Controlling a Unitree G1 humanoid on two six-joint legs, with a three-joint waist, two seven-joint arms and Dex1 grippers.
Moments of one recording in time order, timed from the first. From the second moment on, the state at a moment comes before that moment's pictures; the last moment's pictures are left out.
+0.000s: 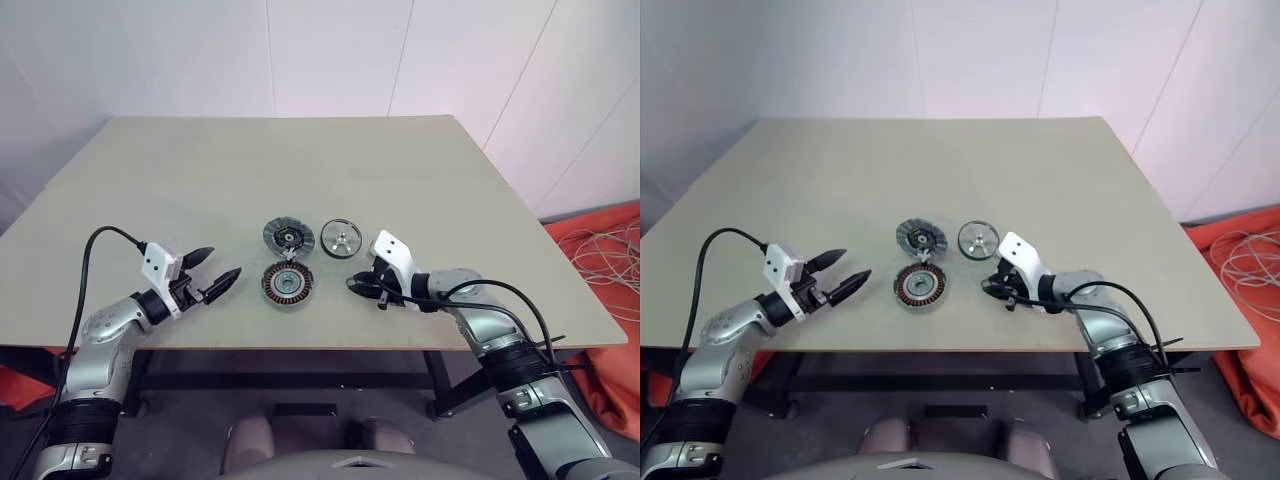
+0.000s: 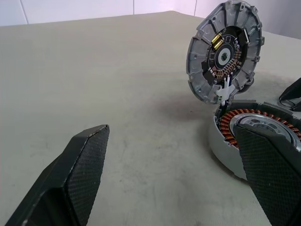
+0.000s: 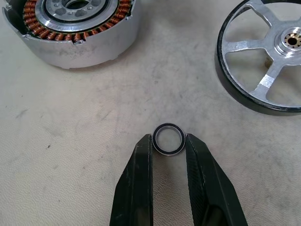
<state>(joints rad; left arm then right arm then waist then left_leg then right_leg) -0.07 0.49 0.17 0.14 -0.42 0.08 -0.87 -0.37 -0.46 0.23 0.16 0.04 0.38 0.98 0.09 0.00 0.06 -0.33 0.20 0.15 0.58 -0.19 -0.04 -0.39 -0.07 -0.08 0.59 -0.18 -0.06</state>
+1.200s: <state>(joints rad) 0.03 0.52 0.16 0.07 -0.45 0.09 -1.01 -0.67 -0.24 0.46 0.20 0.10 0.58 0.99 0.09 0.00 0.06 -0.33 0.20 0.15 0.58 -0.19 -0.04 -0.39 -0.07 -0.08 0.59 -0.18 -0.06</state>
